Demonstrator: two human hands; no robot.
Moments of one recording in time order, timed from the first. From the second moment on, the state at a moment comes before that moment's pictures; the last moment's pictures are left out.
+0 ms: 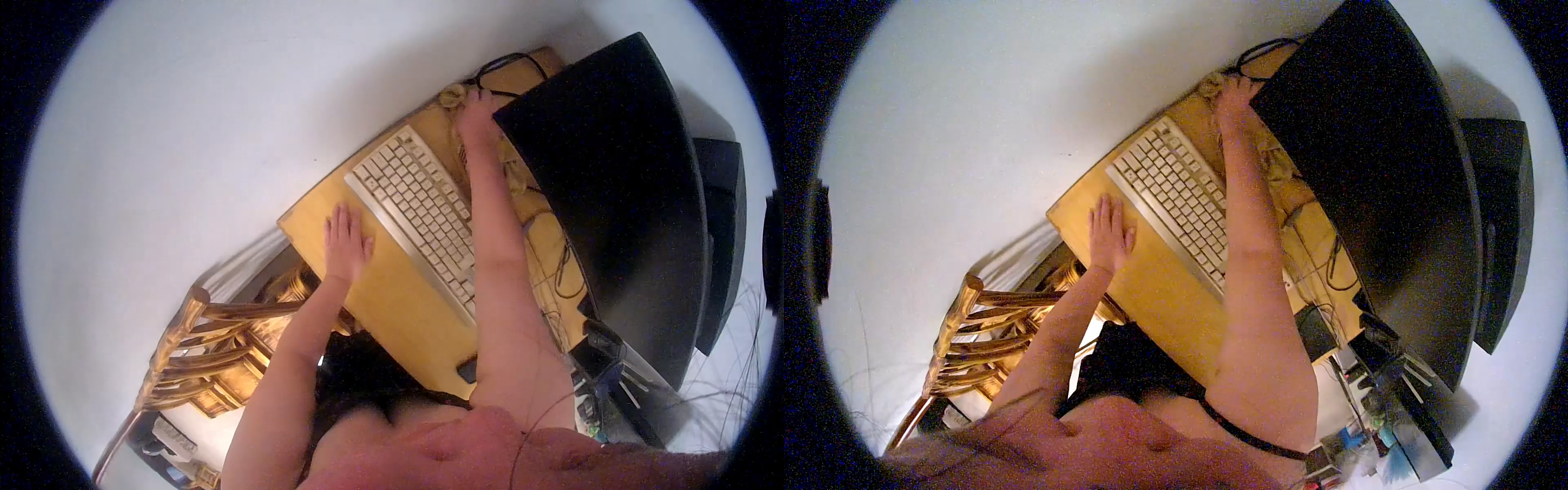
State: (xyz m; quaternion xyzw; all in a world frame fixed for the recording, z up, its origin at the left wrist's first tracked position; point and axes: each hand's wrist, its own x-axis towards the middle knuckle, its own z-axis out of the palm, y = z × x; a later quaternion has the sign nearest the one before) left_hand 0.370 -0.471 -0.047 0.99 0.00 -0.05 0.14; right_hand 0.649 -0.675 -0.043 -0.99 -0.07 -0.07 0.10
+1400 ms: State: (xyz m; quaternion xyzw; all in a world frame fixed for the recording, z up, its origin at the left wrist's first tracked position) left_hand 0.467 -0.477 -0.009 0.94 0.11 0.05 0.33; right_hand 0.264 -0.831 -0.023 -0.48 0.50 0.07 0.72
